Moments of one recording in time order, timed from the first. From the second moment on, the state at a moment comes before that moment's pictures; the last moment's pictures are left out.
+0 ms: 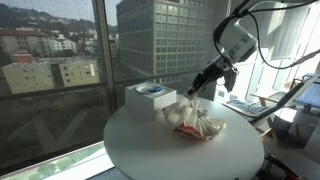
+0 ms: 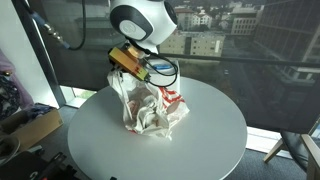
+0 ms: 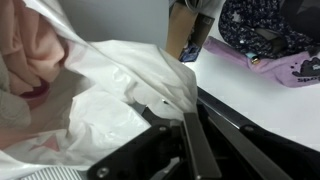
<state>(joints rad) -0.16 0.06 0.04 -2.31 1.05 2.05 -1.16</state>
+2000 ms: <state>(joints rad) 0.11 0.33 0.07 -2.62 1.21 3.44 -0.60</state>
